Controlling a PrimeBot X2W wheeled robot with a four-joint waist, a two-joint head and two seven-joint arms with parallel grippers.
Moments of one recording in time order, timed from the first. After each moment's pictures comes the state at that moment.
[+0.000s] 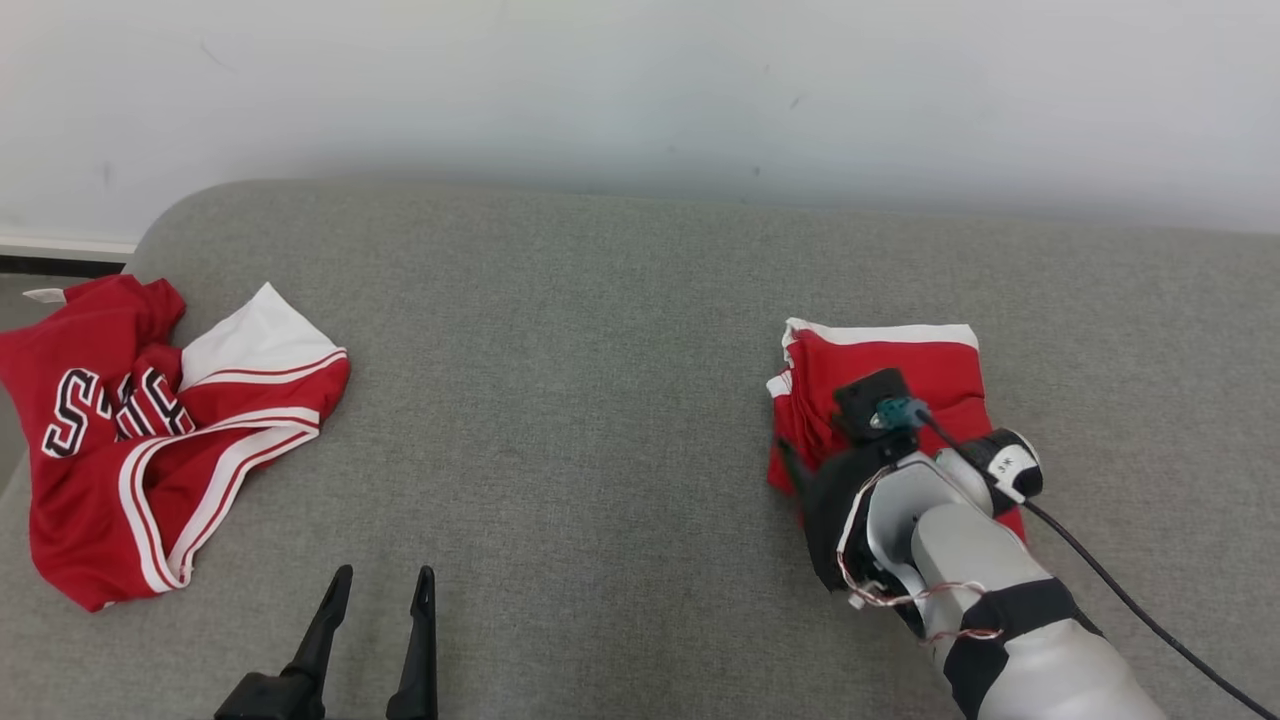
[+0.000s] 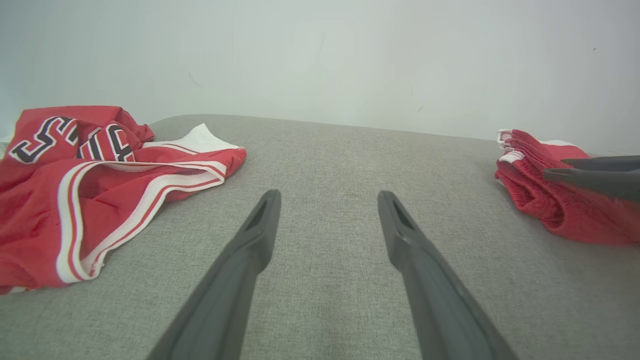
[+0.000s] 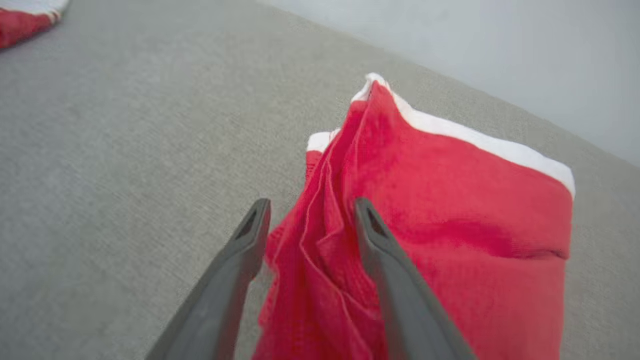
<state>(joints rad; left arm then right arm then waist) 0.01 0.05 -0.07 0.15 -0.13 -0.07 -0.26 -0.71 -0.05 0.38 0.97 0.10 0.13 0.14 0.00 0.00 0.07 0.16</state>
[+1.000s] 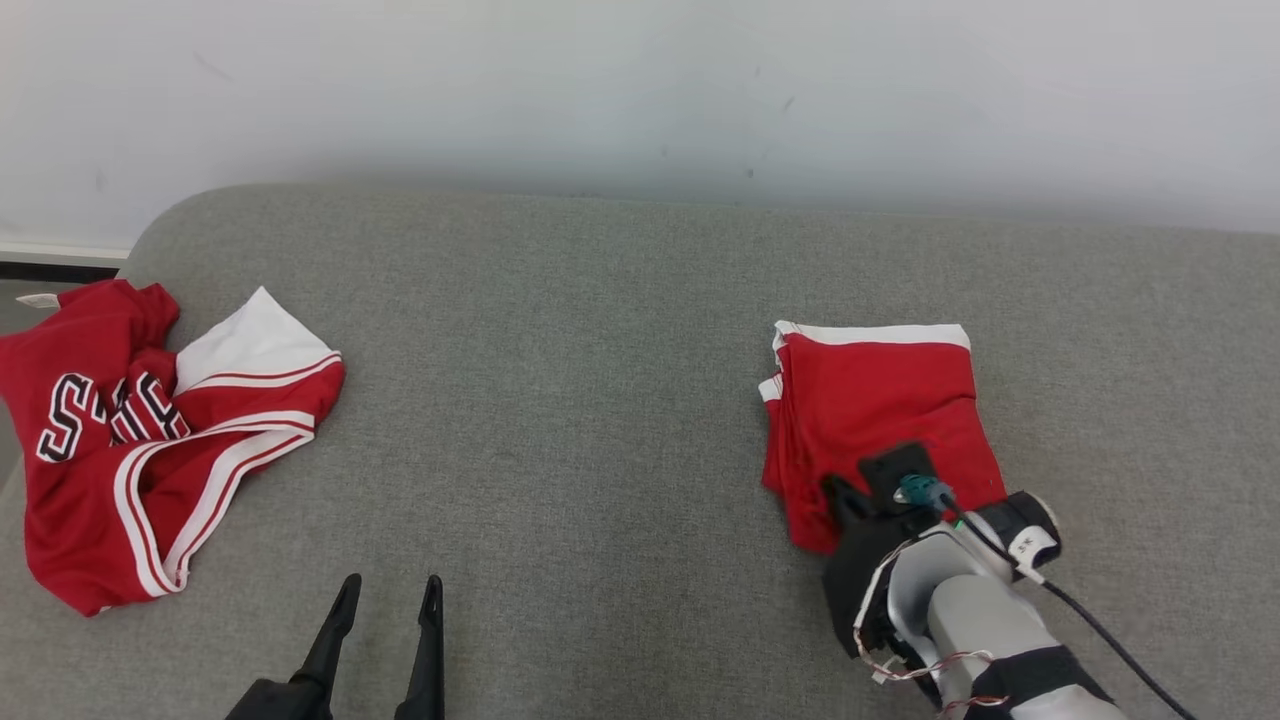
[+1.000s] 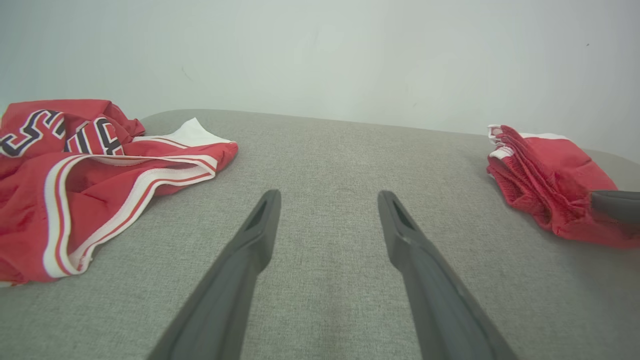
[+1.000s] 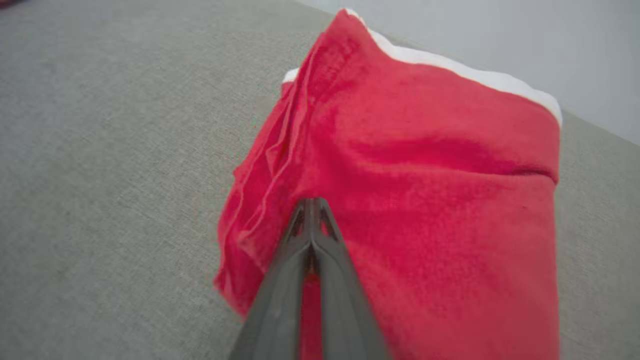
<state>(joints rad) 0.02 0.05 -0.08 0.15 -0.14 -0.06 -0.26 -0.60 -0.07 0.30 0.96 0.03 0.13 -0.01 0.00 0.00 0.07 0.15</state>
